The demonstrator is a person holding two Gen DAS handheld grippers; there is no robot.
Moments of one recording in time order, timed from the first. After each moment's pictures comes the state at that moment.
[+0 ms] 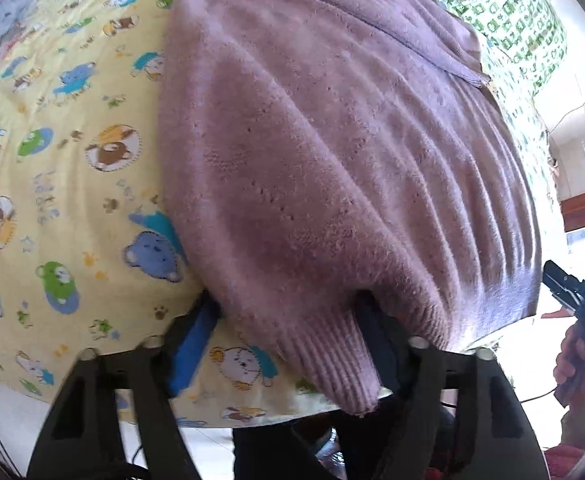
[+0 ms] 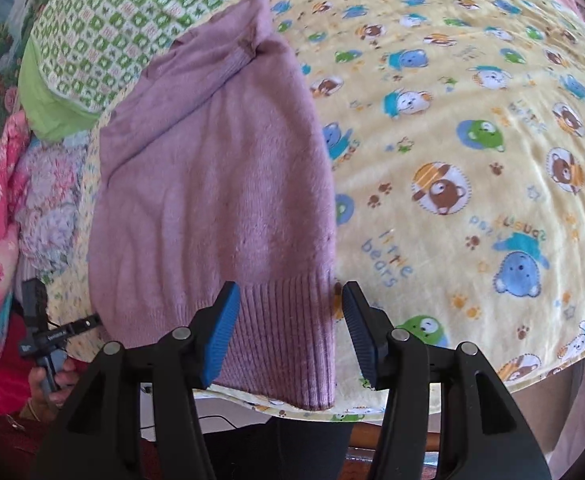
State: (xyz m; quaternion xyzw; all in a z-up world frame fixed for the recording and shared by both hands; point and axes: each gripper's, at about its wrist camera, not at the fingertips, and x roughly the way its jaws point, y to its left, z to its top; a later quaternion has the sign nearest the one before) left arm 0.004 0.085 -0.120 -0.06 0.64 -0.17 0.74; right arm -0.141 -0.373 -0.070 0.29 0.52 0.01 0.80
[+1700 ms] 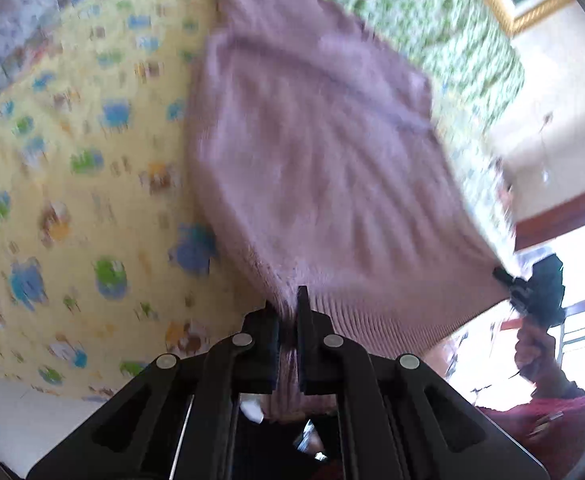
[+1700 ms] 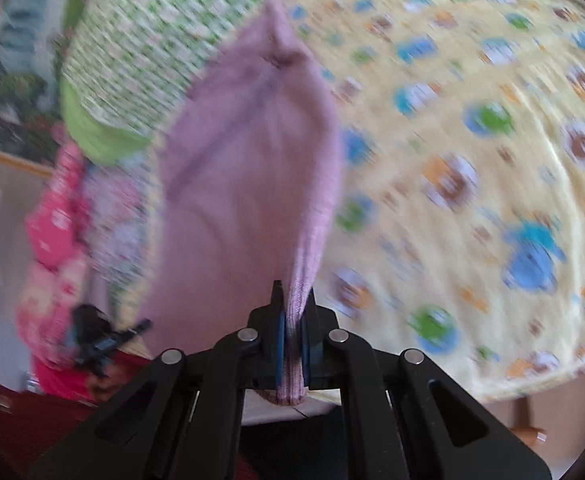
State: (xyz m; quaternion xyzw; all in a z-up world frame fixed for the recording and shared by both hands) left arm -0.011 0.142 -0.052 -0.14 0.58 -0.23 0.77; right arm -0.144 -0.410 -0.050 0.44 0.44 0.12 0.77
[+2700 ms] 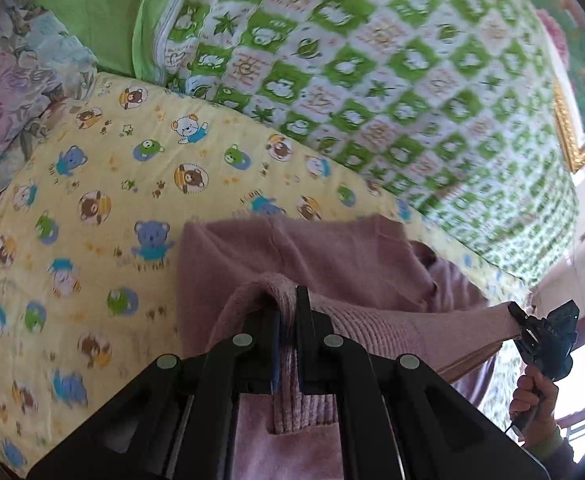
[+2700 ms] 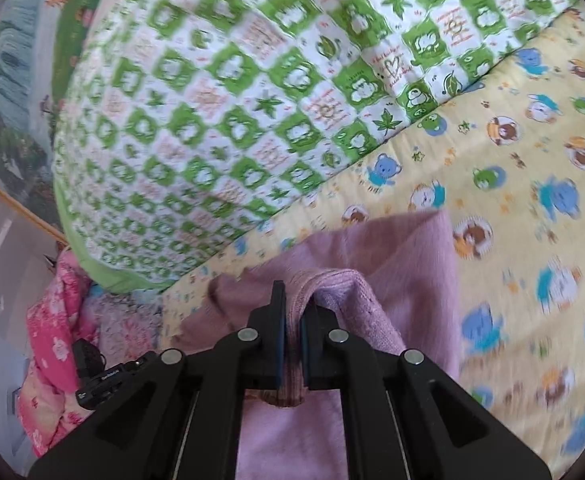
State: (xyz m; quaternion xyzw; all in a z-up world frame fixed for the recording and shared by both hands) left arm 0.375 0.102 -0.034 -0.18 0.50 -0.14 0.84; right arm 0.255 -0.469 -0.029 0.40 0.37 0.11 0.83
